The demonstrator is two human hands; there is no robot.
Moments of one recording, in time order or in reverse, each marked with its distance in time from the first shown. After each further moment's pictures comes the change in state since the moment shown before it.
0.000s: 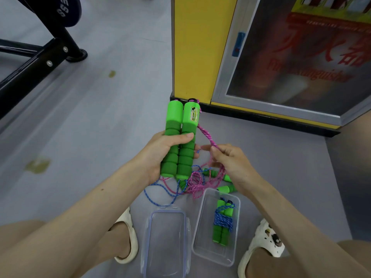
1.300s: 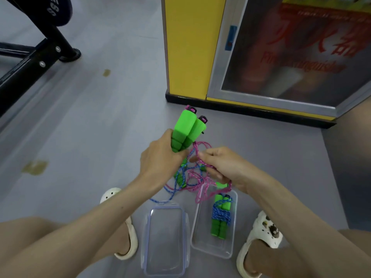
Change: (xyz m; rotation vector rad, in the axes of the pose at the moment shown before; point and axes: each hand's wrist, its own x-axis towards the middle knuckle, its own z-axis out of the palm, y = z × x) left_hand 0.012 -0.038 0.008 1.130 0.475 0.393; right_hand -0.019 -0.026 -0.002 -0.162 -0.261 0.246
